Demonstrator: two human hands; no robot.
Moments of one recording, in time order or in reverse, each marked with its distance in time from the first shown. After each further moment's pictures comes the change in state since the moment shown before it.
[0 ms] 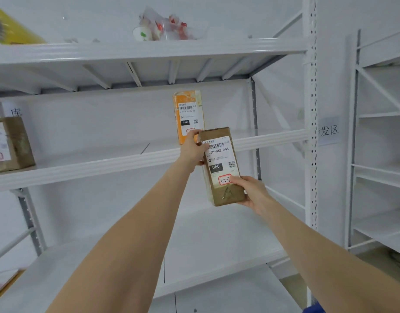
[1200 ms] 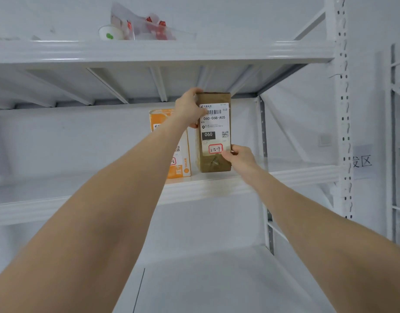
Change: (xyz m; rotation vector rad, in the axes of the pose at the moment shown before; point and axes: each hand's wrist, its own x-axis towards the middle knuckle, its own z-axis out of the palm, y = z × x) left_hand 0.214 0.098 0.055 0.397 0.164 0.336; right_hand 0.267 -0.116 -0.001 -0.426 -0.005 -0.523
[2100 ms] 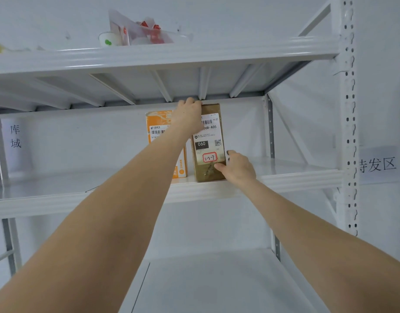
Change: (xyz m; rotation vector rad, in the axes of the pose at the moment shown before) left_hand 0.015 0.000 0.033 0.898 0.060 0.152; right_hand -0.010 -0.001 -0.020 -0.544 -0.079 -0.044
